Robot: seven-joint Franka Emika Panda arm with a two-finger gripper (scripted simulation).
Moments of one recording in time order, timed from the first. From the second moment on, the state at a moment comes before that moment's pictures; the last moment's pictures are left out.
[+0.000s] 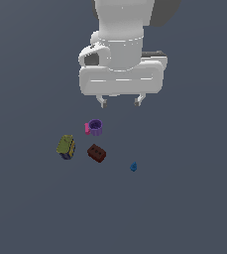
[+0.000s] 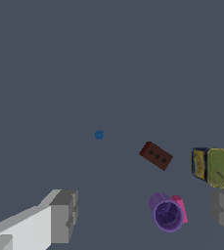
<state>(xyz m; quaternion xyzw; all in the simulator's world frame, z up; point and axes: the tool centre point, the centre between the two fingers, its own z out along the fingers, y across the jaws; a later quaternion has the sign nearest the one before) 0.021 0.022 0.359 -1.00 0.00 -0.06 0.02</state>
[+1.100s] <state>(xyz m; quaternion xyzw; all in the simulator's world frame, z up) 0.071 0.070 0.189 -1.00 -0.01 -0.02 0.01</state>
